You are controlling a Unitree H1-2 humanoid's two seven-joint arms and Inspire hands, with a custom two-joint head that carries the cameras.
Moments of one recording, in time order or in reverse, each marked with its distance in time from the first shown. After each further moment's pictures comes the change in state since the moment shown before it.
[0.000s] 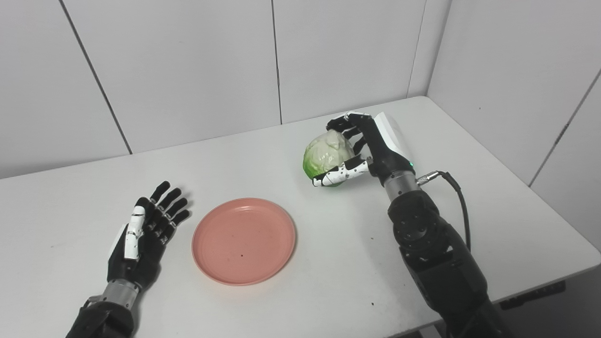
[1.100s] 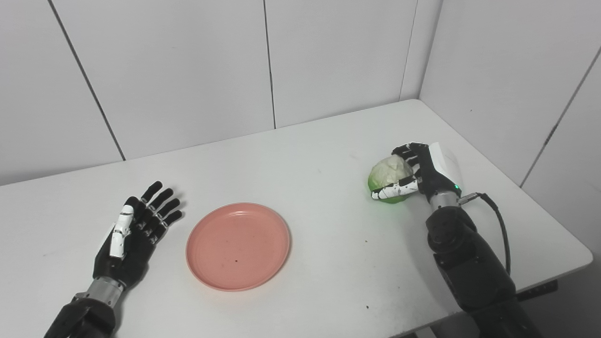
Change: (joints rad) left arm -0.094 0.061 0.065 0.203 -0.045 -0.042 -0.159; right arm 0.065 -0.112 -0.162 0.332 0.036 -0.044 -0.175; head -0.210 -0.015
